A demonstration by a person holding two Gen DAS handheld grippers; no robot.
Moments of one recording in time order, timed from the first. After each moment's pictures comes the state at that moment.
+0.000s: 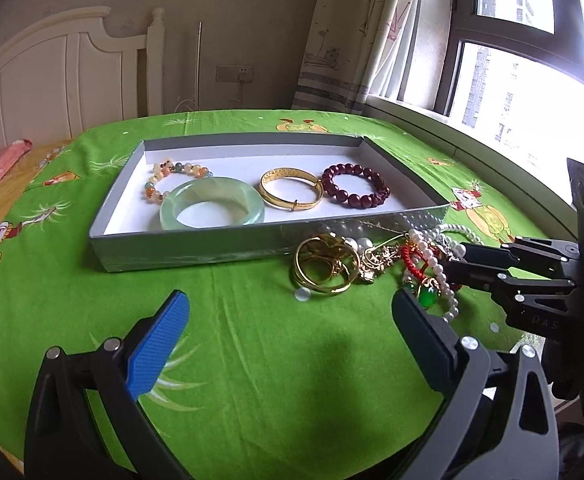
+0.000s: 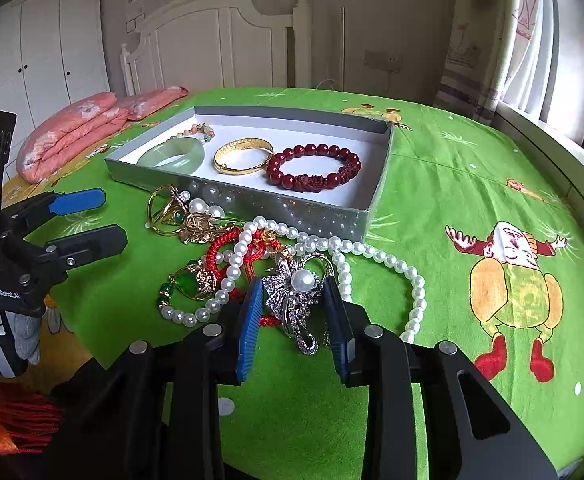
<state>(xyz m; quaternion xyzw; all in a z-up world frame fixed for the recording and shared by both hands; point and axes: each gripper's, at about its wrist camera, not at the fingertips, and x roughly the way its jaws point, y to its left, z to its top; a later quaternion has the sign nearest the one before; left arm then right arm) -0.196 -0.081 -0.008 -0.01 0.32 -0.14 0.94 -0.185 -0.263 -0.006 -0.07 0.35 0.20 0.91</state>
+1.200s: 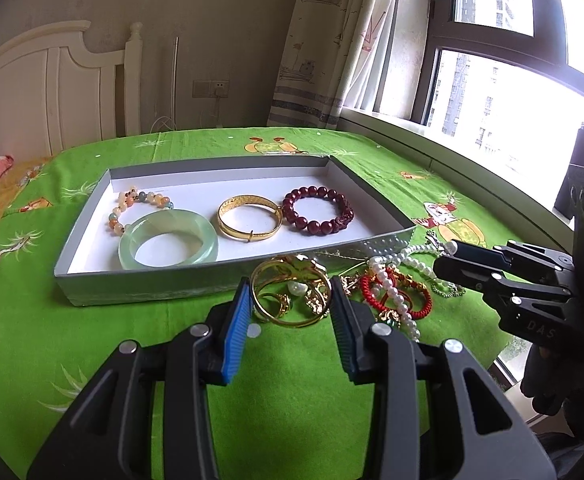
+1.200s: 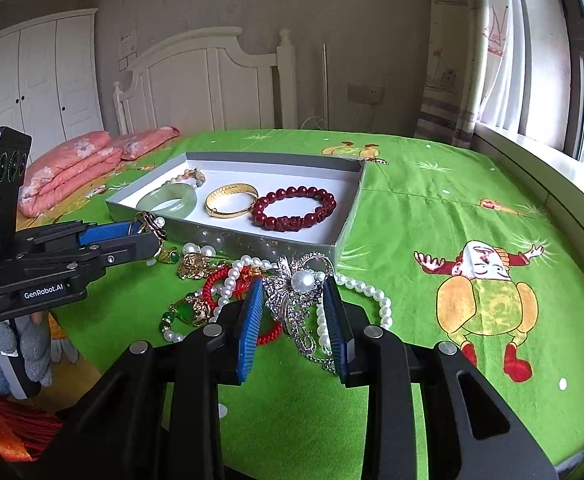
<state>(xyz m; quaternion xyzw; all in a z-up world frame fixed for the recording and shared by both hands) -0.195 -0.098 0.006 -0.01 0.29 -0.18 0.94 -0.196 -0.280 0.013 -0.04 0.28 0.19 0.94</state>
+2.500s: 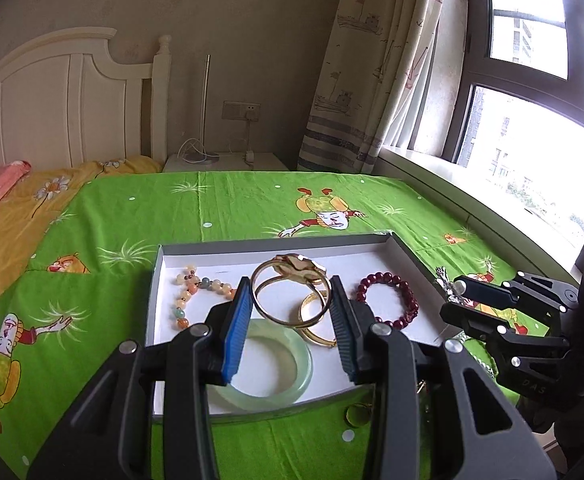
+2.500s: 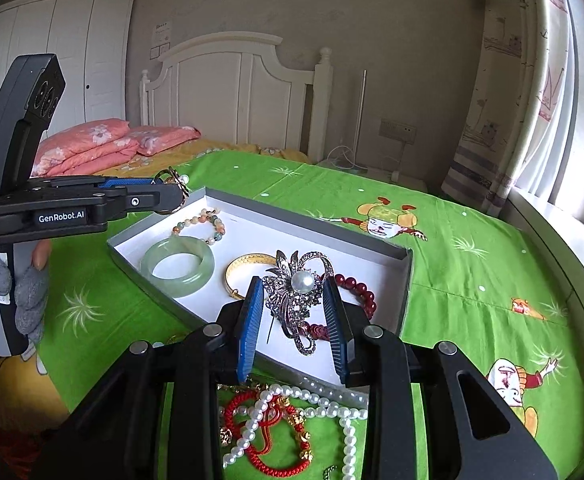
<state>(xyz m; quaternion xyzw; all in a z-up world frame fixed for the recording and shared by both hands) -0.119 -0.045 0.066 -0.03 0.27 -0.14 0.95 -0.134 -0.222 0.051 -0.11 0.25 0.22 0.94</state>
